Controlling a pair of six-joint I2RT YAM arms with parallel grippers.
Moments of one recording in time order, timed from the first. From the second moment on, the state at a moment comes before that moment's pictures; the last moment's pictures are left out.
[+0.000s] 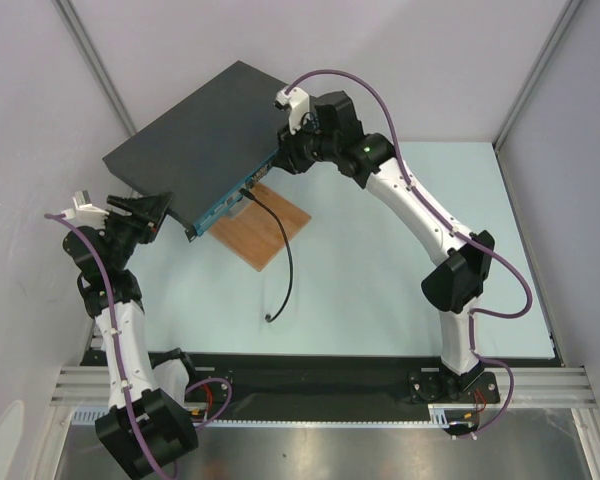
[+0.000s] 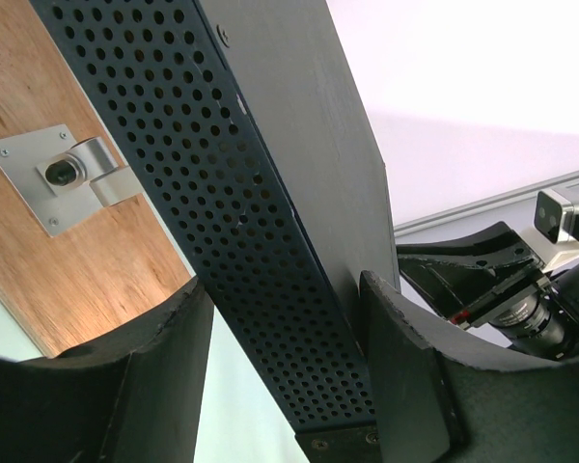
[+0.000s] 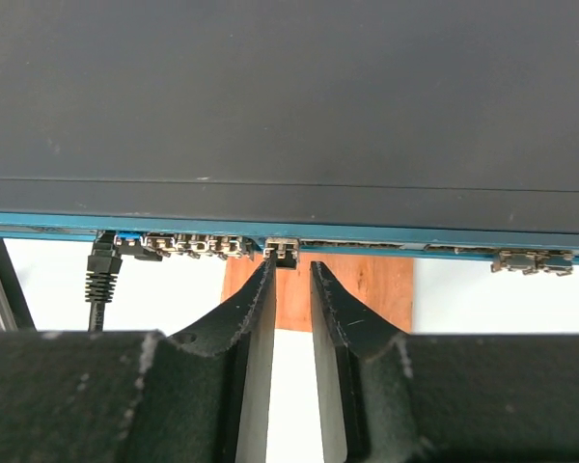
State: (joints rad) left arm 0.48 0.84 0.66 0.17 0.71 -1.08; right arm 0.66 2.01 2.20 -0.58 -0.37 -0.04
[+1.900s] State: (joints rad) left arm 0.48 0.86 0.67 0.17 0.72 -1.06; right arm 0.63 1.97 2.05 -0.40 -0.42 0.06
